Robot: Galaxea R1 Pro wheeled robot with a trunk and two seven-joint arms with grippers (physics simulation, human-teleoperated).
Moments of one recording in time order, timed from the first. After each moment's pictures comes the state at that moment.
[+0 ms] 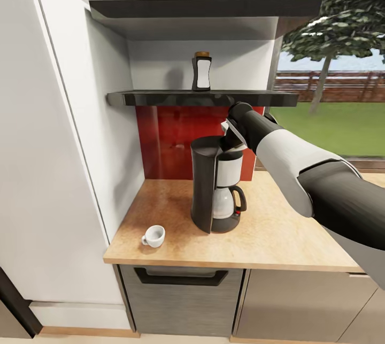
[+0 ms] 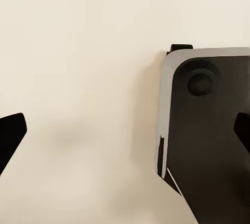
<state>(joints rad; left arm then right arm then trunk) -0.06 0.13 0.05 -0.03 -0.03 -0.16 0.03 -1.66 0.16 0.36 -0.23 0.17 1.04 0.24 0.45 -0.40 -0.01</state>
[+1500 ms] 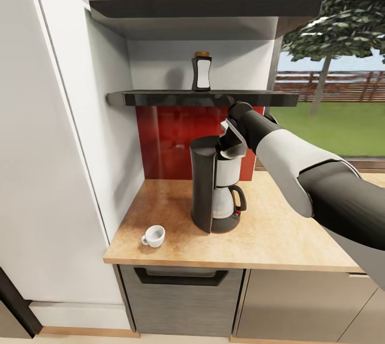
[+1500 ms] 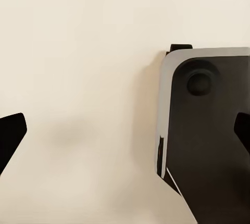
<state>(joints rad) -0.06 0.12 0.05 -0.03 -0.03 -0.16 0.03 -1.66 0.16 0.35 -0.24 0.17 1.04 0.24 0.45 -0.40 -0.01</state>
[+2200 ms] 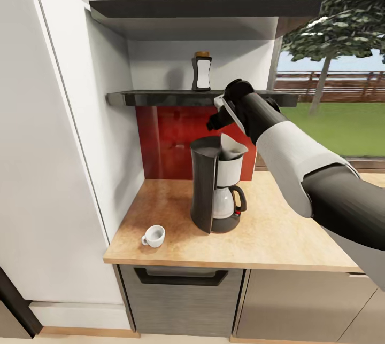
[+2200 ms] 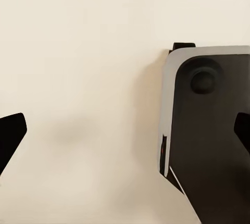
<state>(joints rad) -0.06 0.13 0.05 -0.03 -0.03 -0.16 0.03 -1.66 0.17 0.35 -0.48 0.17 1.04 0.24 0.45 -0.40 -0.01</state>
